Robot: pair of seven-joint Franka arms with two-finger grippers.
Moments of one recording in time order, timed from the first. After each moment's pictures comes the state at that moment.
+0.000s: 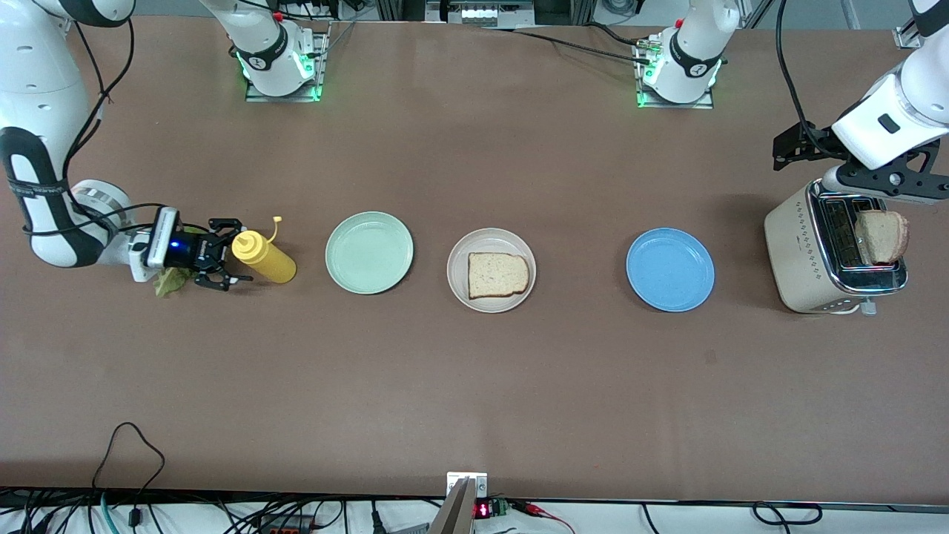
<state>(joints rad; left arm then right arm) 0.01 -0.02 -0.08 -1.65 0.04 1.48 0.09 -0.29 0.72 -0.10 -1.90 1.22 1.51 -2.62</state>
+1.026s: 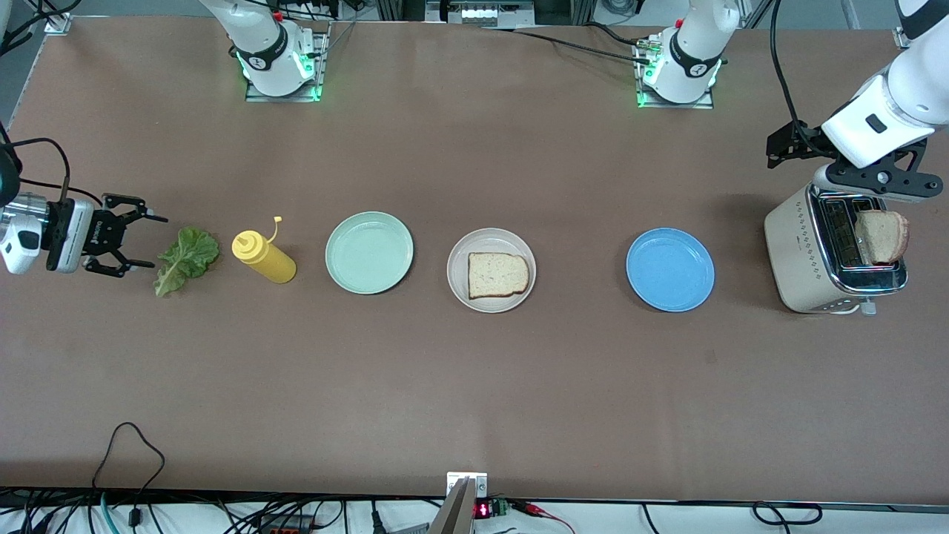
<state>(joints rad) 0.01 -0.04 -0.09 -1.70 0.04 1.51 0.09 -0.25 0.35 -0.13 -1.85 0.50 1.83 -1.71</state>
